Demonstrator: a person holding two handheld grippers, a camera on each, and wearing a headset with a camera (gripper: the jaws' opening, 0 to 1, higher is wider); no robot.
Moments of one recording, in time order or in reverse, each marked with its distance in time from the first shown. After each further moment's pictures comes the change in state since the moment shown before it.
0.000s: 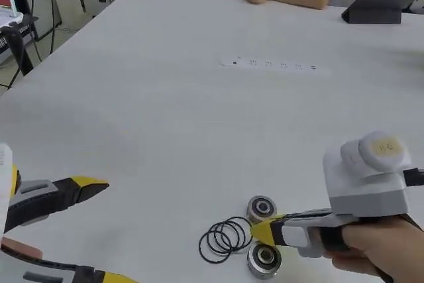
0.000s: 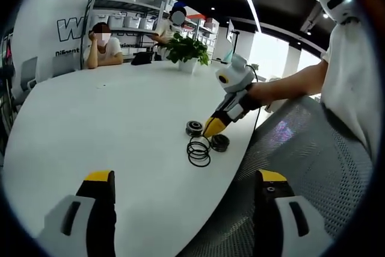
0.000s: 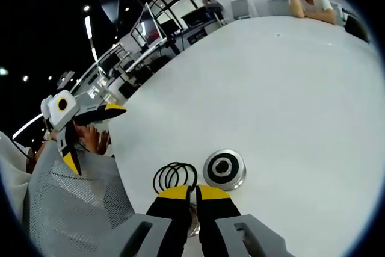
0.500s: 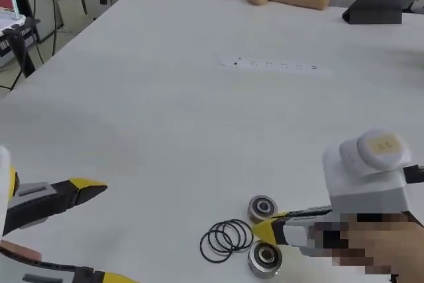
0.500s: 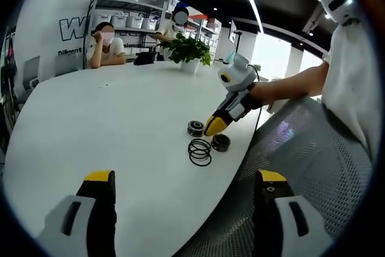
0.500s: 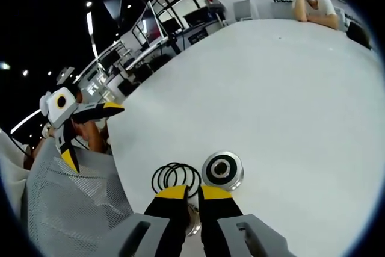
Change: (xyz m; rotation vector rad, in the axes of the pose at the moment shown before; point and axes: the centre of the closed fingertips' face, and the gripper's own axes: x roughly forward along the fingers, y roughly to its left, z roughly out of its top) left arm -0.005 0.001 0.001 -0.007 -0.006 0.021; right arm -0.004 0.000 0.003 -0.027 -0.005 -0.014
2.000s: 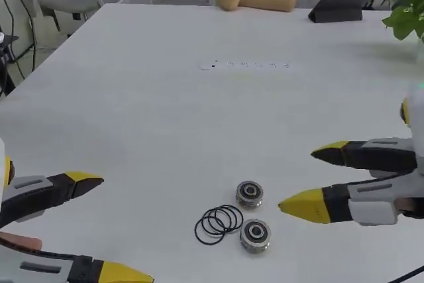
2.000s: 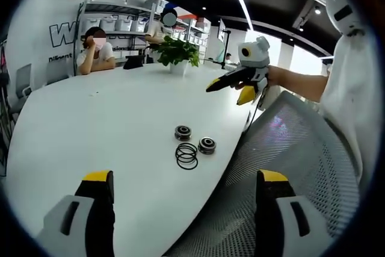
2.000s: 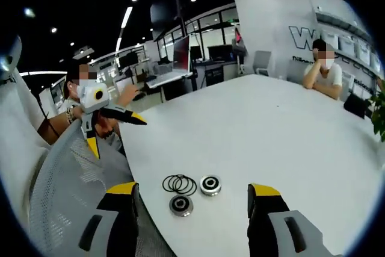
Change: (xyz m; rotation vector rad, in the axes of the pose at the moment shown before) left arm -0.009 -0.020 0.011 0.052 0.007 -0.061; right arm -0.115 0.022 0.023 -0.308 -0.223 -0.095
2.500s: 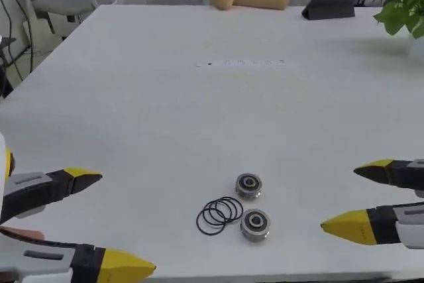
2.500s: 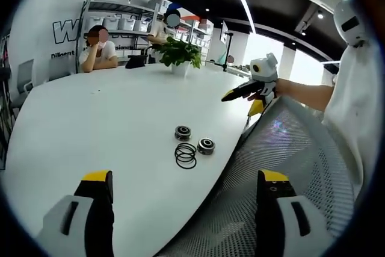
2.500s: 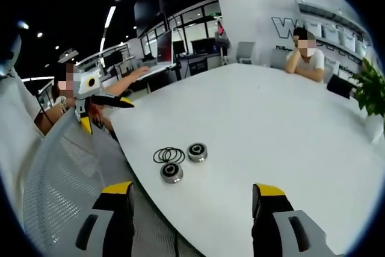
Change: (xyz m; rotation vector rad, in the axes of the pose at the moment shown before) left arm -0.007 -0.001 -0.001 -0.041 -0.011 0.004; right arm -0.026 -0.007 -0.053 0.062 0.066 -0.083
